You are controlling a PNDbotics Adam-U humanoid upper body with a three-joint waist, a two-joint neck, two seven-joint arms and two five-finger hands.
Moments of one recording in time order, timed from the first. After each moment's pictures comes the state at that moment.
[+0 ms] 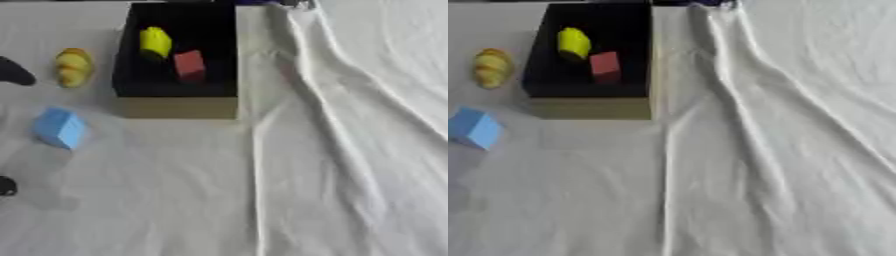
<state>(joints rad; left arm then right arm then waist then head) -0.16 1.11 0.02 -1.99 -0.24 -0.36 -0.32 -0.43 -0.98 -0.08 -1.99 0.10 0.06 -0.39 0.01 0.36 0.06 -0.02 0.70</state>
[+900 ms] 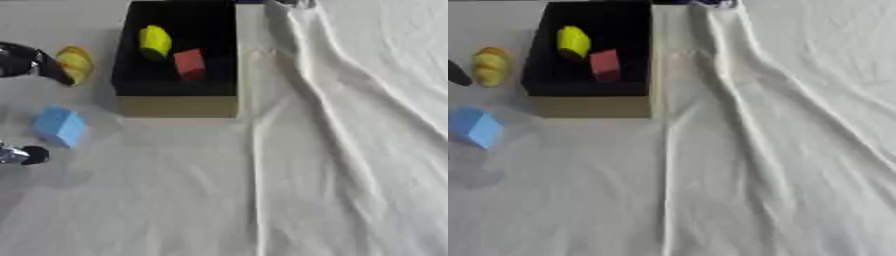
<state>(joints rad) -0.32 1.11 -0.12 -1.99 -0.26 -0.10 -0.39 -0.43 -0.95 -0.07 -1.99 0.08 0.06 -0.39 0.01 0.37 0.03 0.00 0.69</state>
